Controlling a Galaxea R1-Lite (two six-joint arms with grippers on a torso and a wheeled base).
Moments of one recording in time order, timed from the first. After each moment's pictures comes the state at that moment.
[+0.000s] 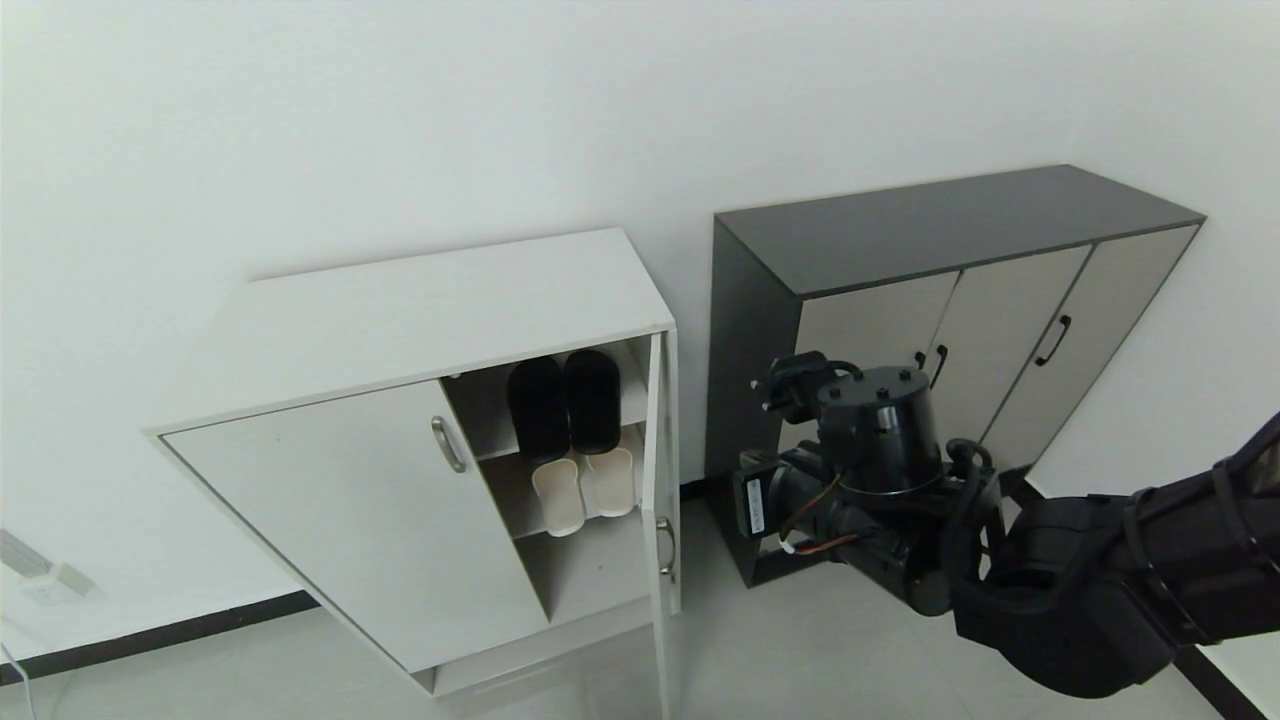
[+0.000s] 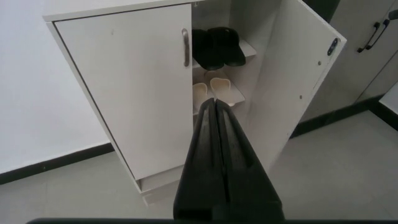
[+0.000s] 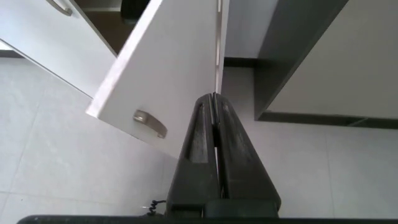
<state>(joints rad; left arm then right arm) 0.00 0.00 0.00 0.00 -0.01 0.00 0.82 1.90 -0.98 -0.60 -0.37 0.14</state>
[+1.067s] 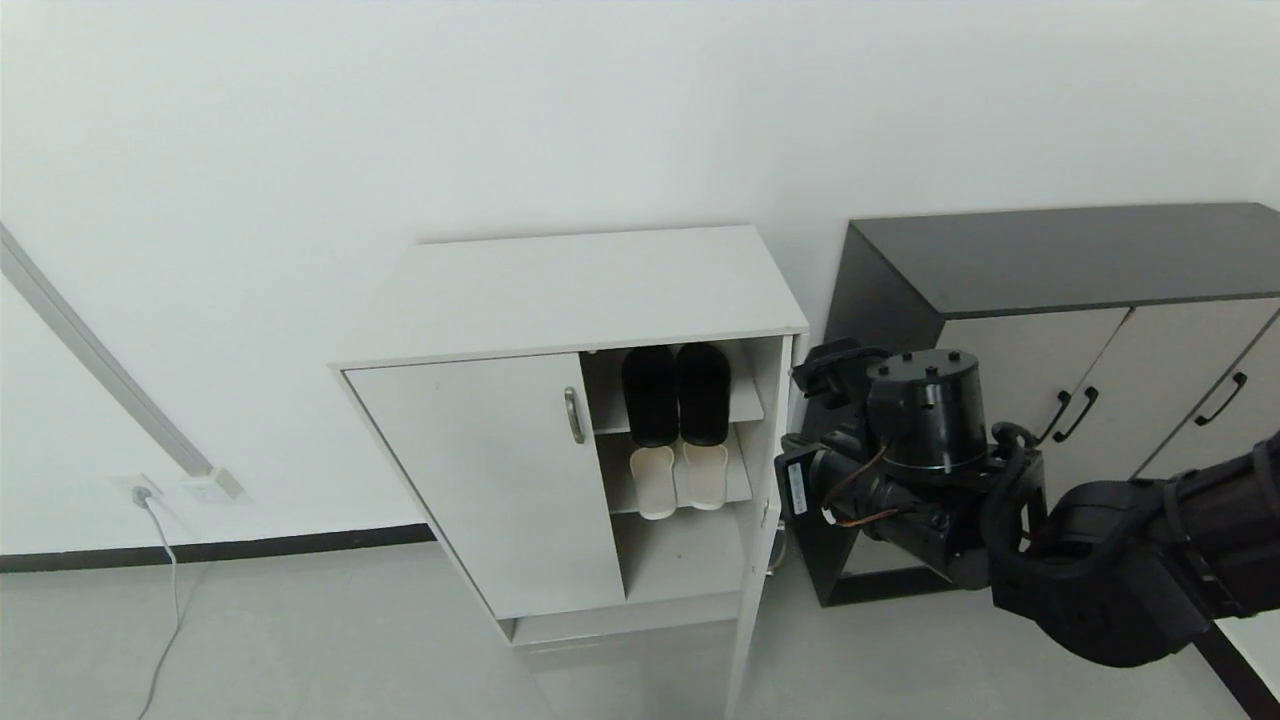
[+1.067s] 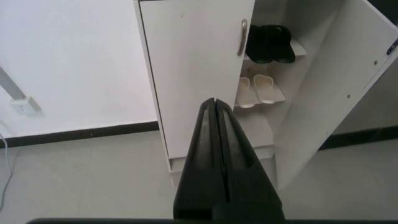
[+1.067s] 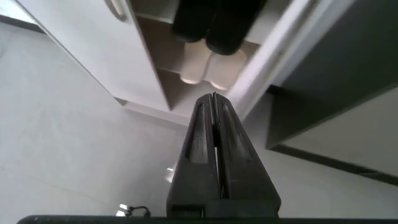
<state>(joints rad) 0.00 0.00 0.00 0.00 -0.01 0.00 0.73 1.86 -0.94 -0.61 -0.36 0.04</state>
